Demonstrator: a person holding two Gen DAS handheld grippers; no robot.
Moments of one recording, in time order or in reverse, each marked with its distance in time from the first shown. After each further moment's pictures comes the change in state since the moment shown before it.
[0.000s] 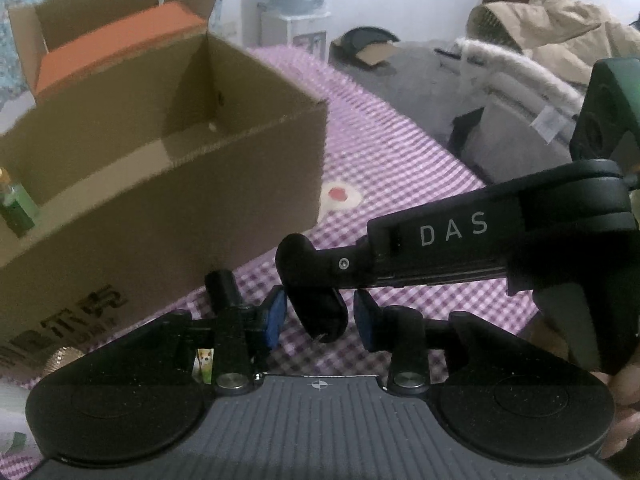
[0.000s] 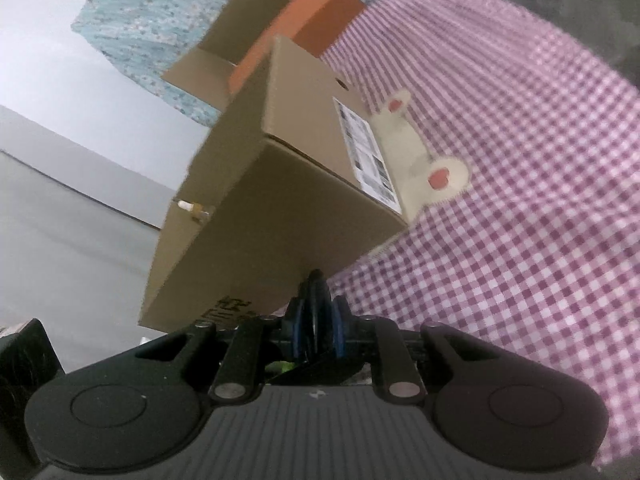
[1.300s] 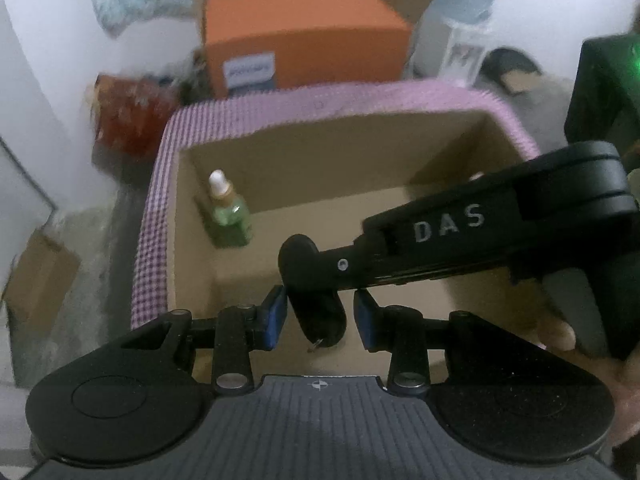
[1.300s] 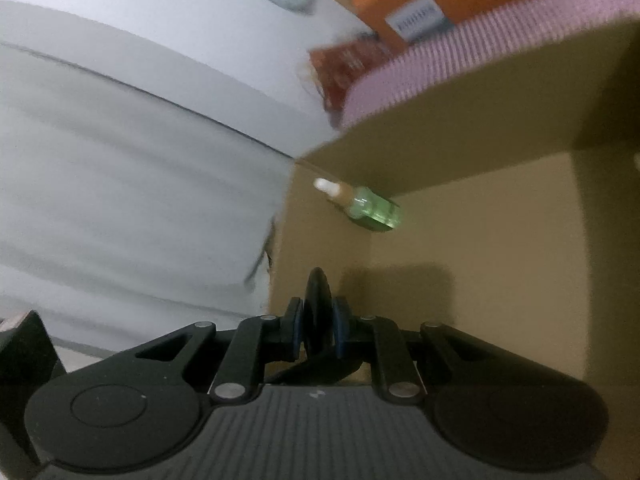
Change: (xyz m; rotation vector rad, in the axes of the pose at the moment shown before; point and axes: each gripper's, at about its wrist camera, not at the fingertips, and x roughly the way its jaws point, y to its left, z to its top) left arm -0.033 0.198 0.072 -0.322 0.142 0.245; right arm 0.175 0.164 0.097 -0.145 0.427 0.109
